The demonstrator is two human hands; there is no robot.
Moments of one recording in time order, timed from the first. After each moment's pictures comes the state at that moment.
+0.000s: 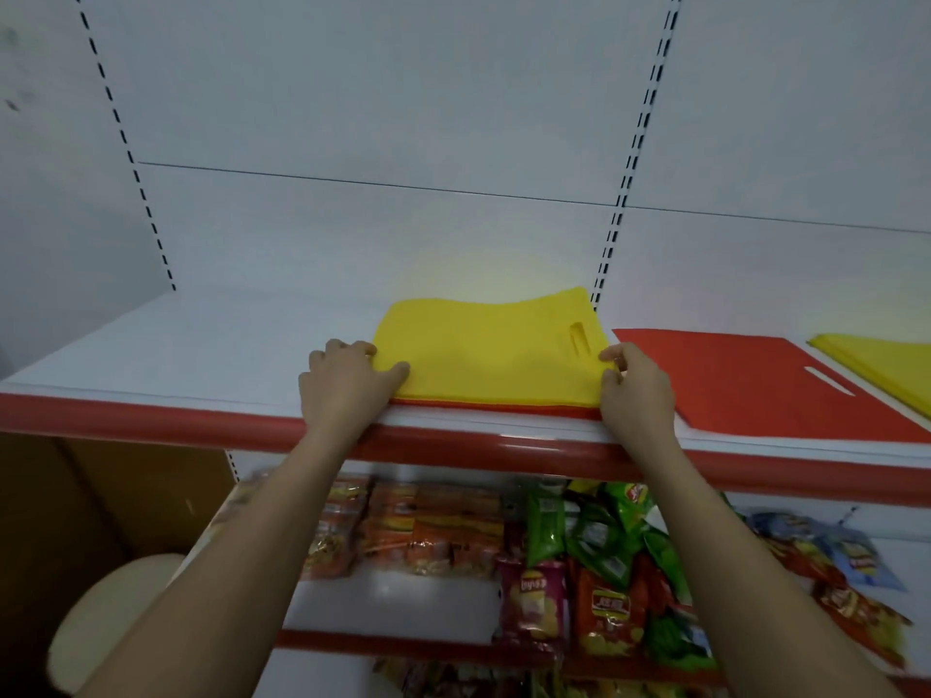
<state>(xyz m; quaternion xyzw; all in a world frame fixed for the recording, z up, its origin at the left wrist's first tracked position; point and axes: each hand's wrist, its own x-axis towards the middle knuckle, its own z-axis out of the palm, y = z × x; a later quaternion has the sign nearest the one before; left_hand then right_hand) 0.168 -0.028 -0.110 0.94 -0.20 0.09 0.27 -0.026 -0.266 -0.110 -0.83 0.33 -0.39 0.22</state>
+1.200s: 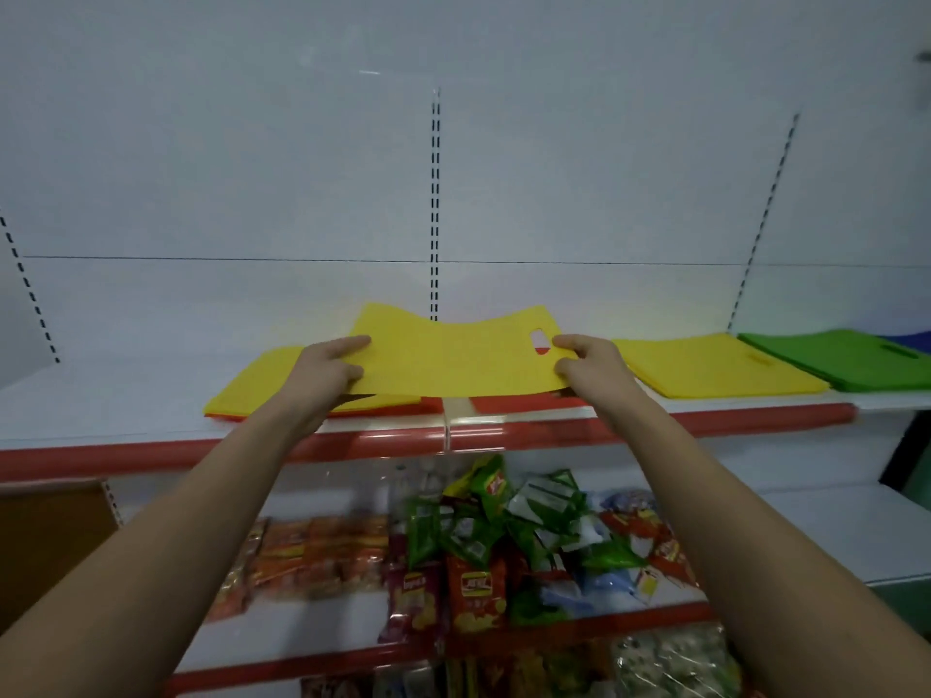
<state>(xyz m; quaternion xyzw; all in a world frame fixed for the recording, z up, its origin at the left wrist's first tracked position) -0.016 -0.083 -0.019 0.68 -0.29 -0.17 0.65 -0.253 -0.286 -0.001 -0.77 0.31 -0.34 0.44</state>
